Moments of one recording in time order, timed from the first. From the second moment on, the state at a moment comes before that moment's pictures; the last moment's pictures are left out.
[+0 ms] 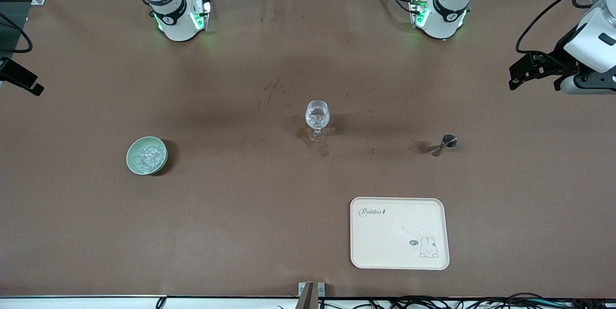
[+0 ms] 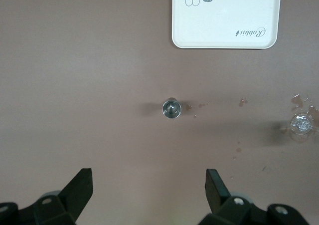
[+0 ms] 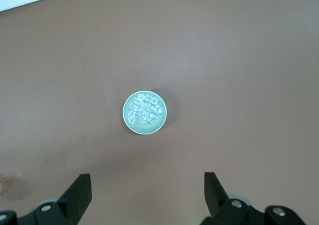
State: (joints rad) left arm 0.04 -0.03 -0.17 -1.59 0.00 1.57 -0.09; right arm -0.02 -0.01 -0.06 -1.49 -0.03 1.52 0.21
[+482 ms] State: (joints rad) left arm 0.05 -0.03 -0.17 -1.58 0.04 1.56 -0.10; right arm -0.03 -0.01 -0.05 -1.49 -0.03 1.52 0.19
